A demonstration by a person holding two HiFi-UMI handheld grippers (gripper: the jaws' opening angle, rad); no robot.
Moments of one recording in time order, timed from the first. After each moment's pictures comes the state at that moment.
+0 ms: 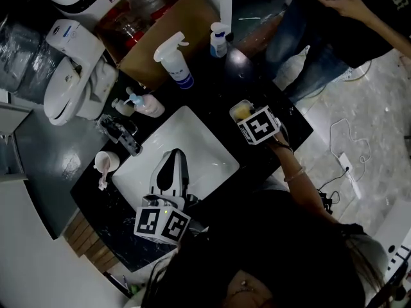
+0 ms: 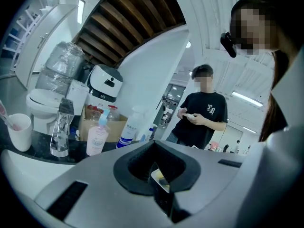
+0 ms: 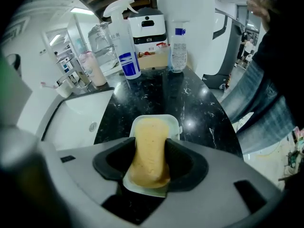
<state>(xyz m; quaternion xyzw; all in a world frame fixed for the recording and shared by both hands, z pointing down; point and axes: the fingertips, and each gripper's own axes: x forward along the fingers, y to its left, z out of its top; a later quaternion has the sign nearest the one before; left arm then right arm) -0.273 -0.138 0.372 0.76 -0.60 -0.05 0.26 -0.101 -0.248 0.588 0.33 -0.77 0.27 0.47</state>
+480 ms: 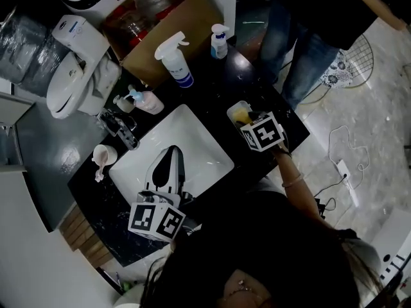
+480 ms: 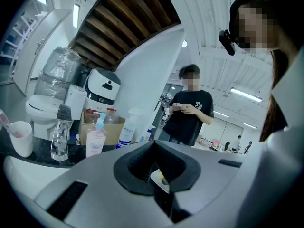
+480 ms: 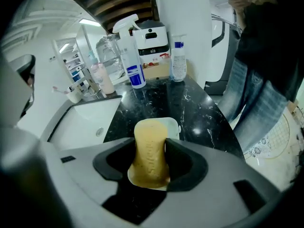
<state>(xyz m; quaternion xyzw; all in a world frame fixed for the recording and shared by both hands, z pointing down) -0.263 -0.134 0.360 0.76 -0.60 -0.04 0.24 -0.098 -0.240 0.571 0.32 -0.81 0.26 0.41</state>
